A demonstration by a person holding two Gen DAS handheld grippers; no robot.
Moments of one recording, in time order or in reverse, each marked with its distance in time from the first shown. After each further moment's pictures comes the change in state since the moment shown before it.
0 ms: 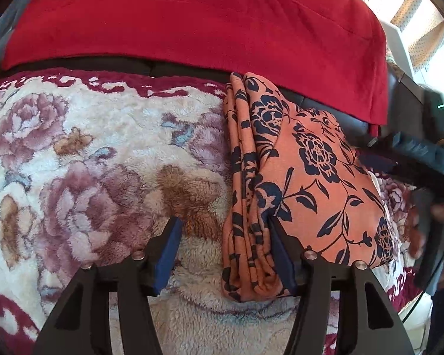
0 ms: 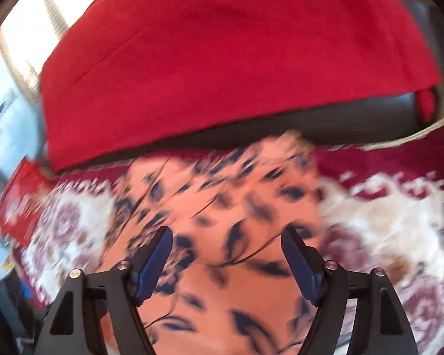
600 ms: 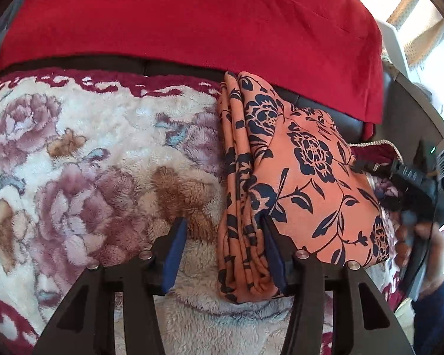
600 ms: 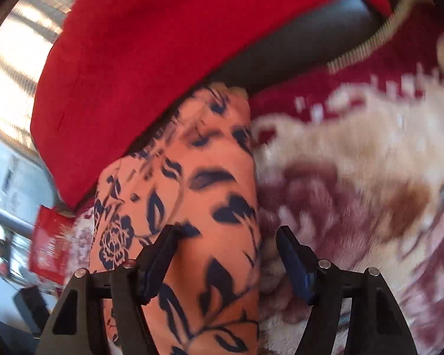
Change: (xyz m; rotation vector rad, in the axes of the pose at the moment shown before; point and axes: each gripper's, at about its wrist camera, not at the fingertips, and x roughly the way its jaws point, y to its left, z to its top) left arm 0.002 0.001 0.002 0.014 0.008 -0.032; right arm 0.001 -0.084 -0.037 0.284 -0.044 0.093
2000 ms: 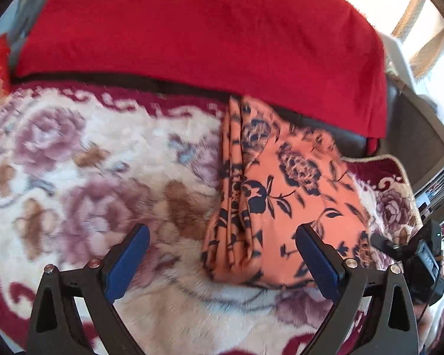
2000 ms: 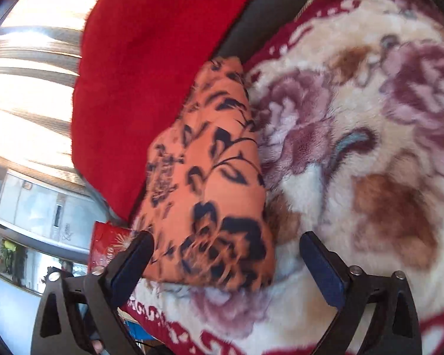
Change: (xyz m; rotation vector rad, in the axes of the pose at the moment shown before) left arm -0.027 -0.023 0.006 -0.038 -0.024 0.076; right arm -0.040 -0.046 -0.097 0.286 0.027 0.270
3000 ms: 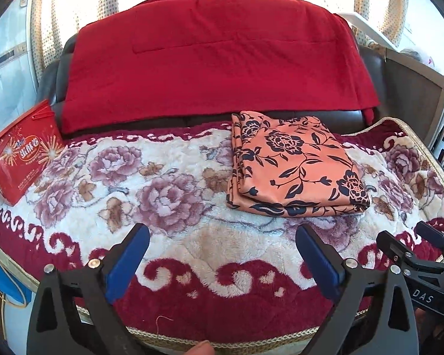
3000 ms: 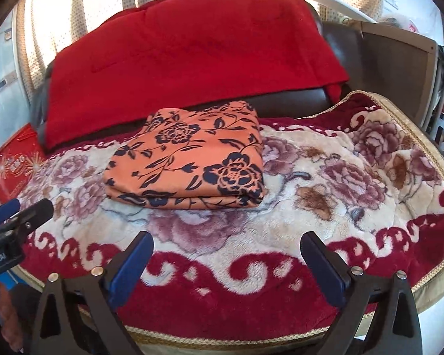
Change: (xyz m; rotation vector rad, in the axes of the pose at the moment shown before) left arm -0.124 -0.035 -0.088 0.232 -0.190 0.224; right arm -0.066 0.113 -0.148 -0.619 -0.281 -0.578
